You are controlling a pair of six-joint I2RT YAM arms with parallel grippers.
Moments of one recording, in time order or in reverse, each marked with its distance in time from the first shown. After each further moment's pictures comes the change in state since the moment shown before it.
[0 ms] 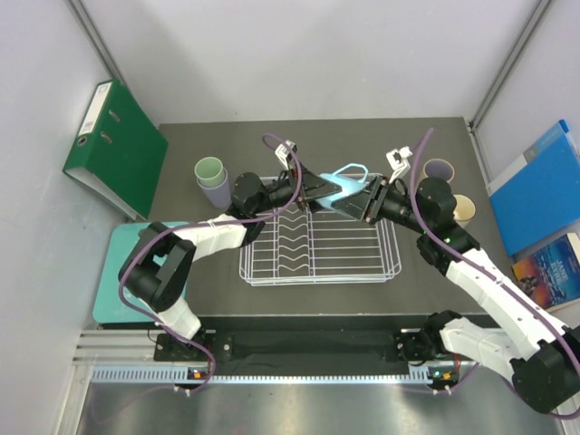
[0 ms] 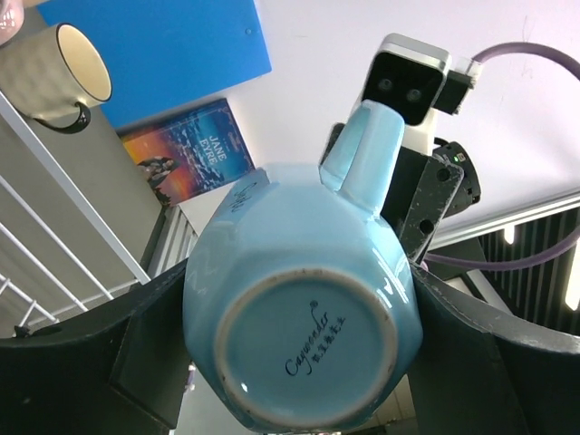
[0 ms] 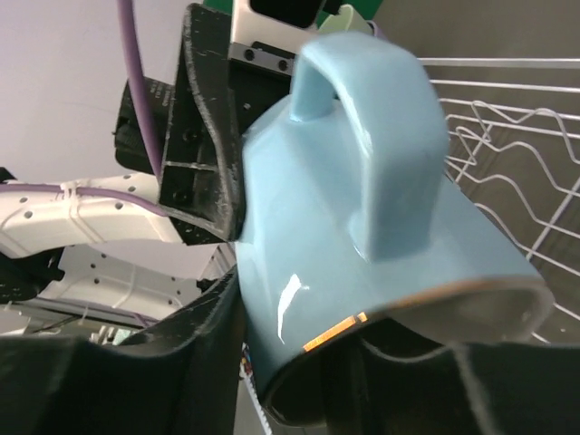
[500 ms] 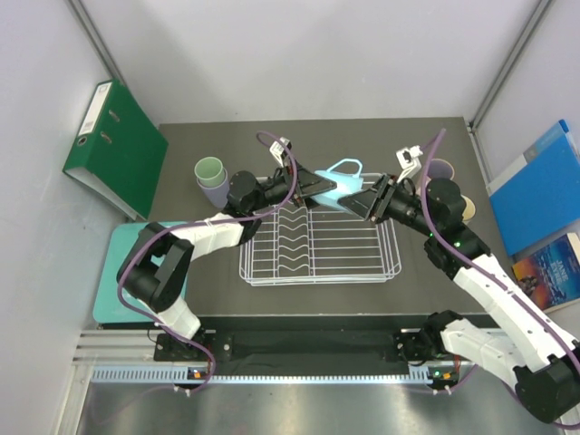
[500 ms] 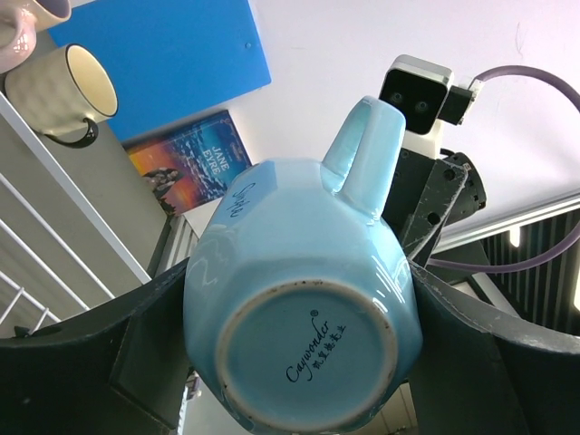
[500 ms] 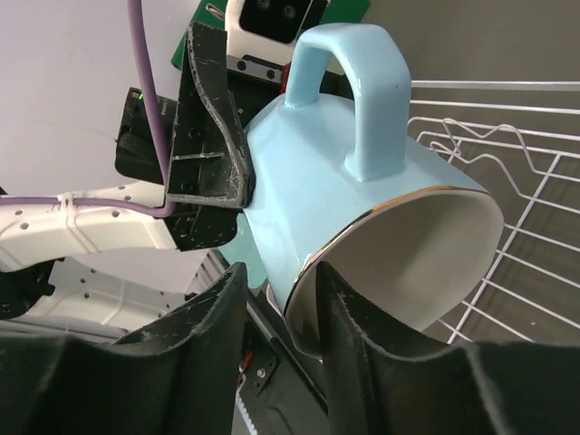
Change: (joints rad) left arm 0.036 -0.003 -0.001 0.014 0.006 0.003; right arm 0.000 -0.063 0.036 -0.093 0.071 -0.037
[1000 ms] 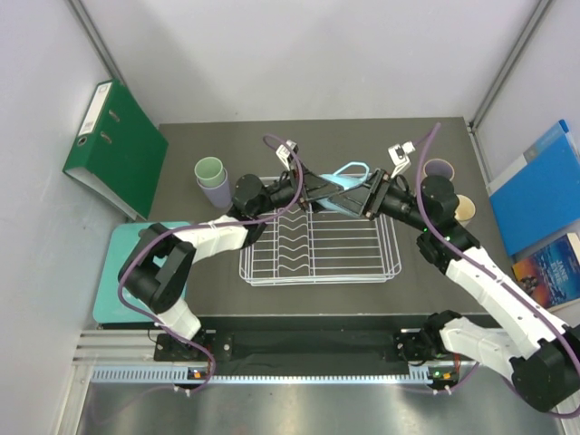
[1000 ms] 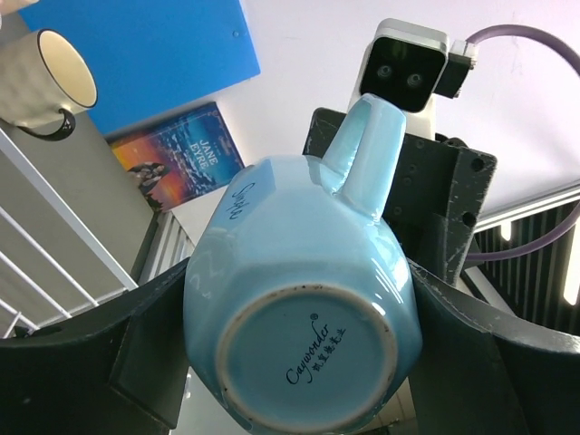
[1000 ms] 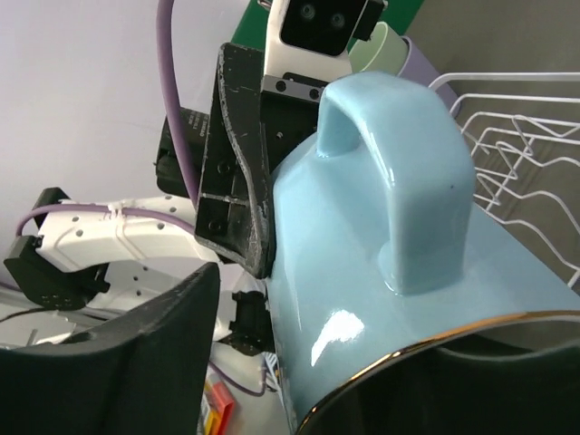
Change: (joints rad) left arm -0.055 -0.002 0.000 0.010 -0.032 -0.011; right arm 0.000 0.079 -0.019 0.174 -0.093 0.140
